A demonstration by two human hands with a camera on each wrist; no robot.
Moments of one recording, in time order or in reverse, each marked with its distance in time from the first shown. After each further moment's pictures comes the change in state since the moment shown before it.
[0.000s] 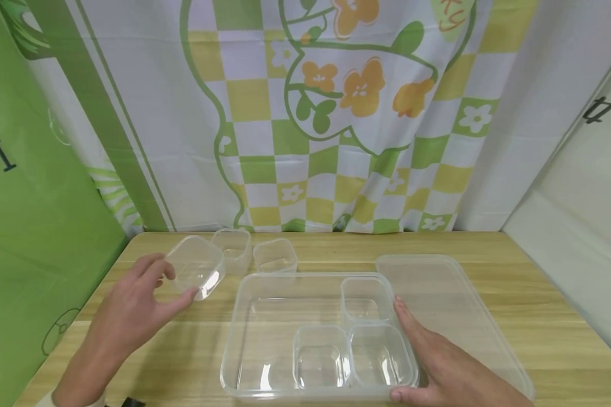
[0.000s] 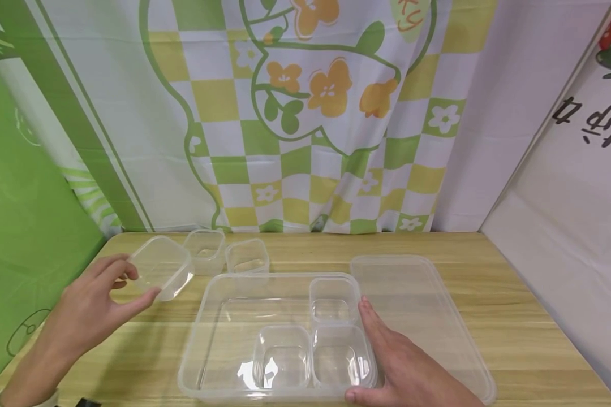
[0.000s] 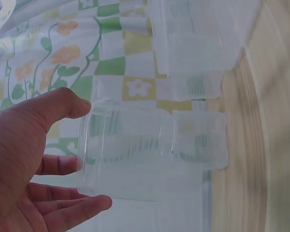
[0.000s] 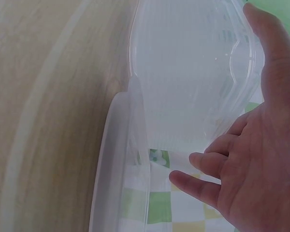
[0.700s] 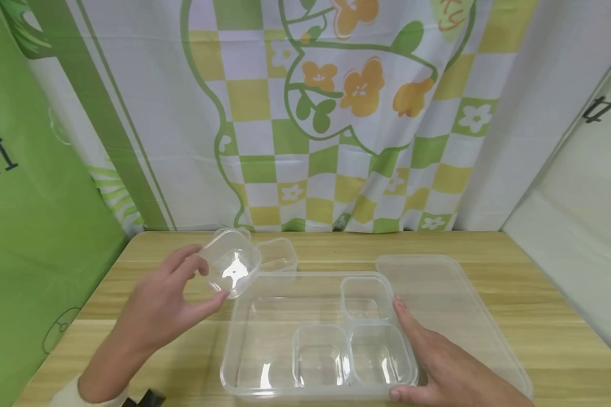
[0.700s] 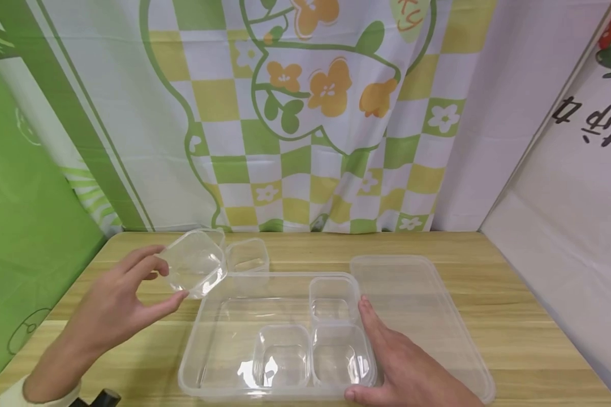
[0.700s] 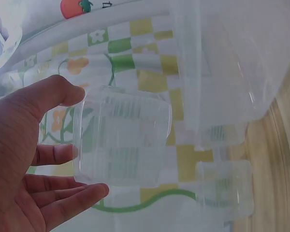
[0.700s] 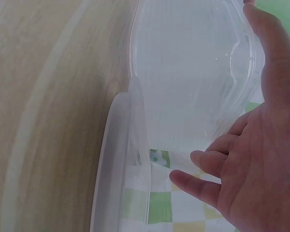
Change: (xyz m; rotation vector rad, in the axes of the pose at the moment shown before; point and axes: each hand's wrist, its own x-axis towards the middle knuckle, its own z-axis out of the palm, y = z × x) left_hand 0.018 0.042 0.005 -0.074 0.062 0.205; right_hand 0.001 -0.001 0.001 -0.019 0.032 -0.028
